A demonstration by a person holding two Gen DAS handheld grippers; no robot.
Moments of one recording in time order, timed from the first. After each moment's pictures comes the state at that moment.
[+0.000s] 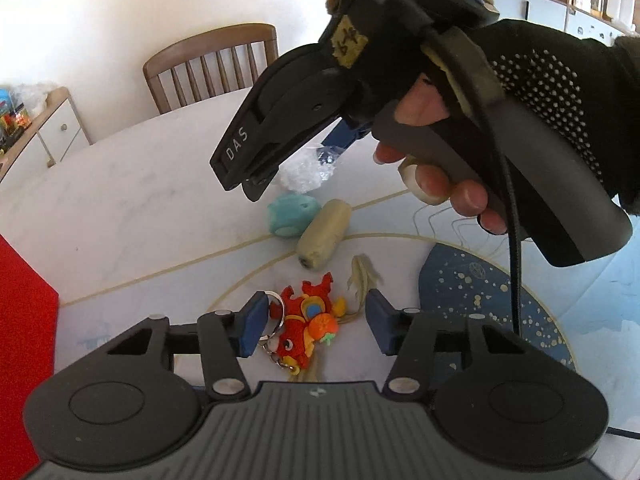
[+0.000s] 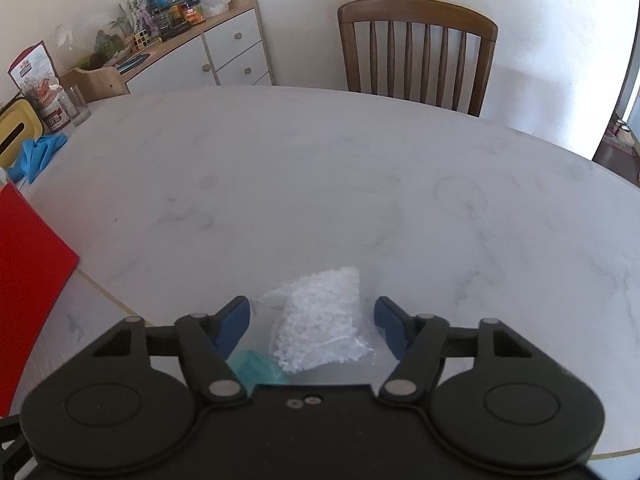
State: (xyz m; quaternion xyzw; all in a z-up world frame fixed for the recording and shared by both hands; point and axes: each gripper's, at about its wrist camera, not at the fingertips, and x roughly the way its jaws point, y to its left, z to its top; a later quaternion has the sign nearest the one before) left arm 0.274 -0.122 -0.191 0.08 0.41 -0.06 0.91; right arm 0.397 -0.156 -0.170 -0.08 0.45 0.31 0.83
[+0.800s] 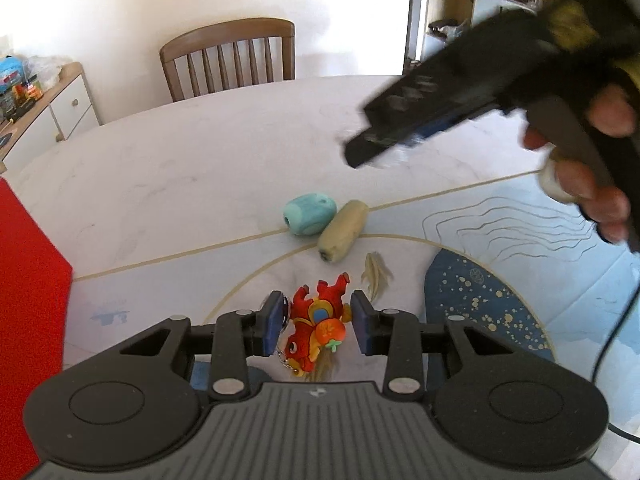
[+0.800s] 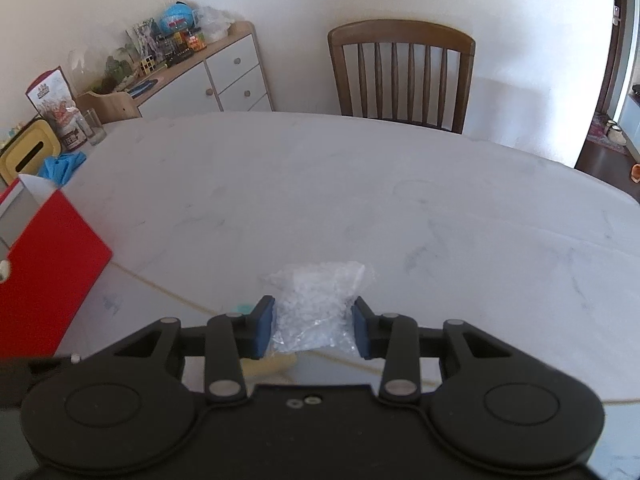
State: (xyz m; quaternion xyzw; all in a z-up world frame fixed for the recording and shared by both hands) left arm 0.267 -0.102 -0.179 0.04 0.41 -0.05 0.91; right arm 0.361 -0.208 -0.128 -0.06 0.43 0.31 0.84
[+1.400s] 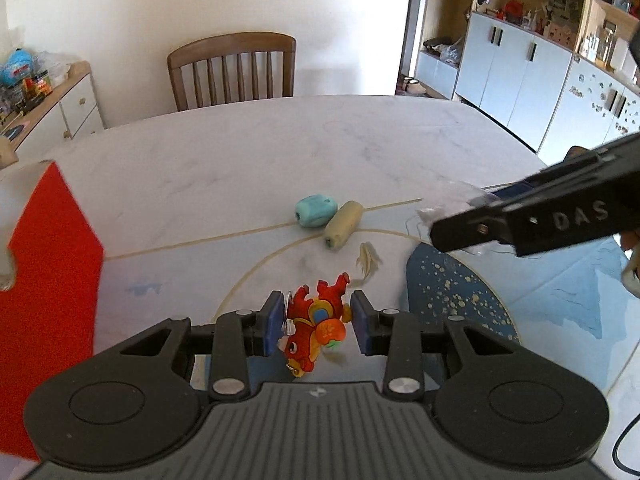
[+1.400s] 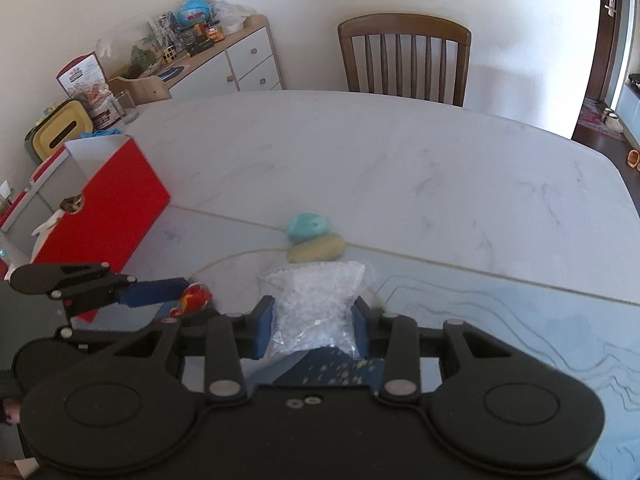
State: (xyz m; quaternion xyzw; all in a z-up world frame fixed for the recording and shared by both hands) left arm 0.217 -0.078 -0.144 0.01 0.40 -0.07 0.91; right arm 0.266 -0.232 -0.103 -0.05 0.45 0.31 0.84
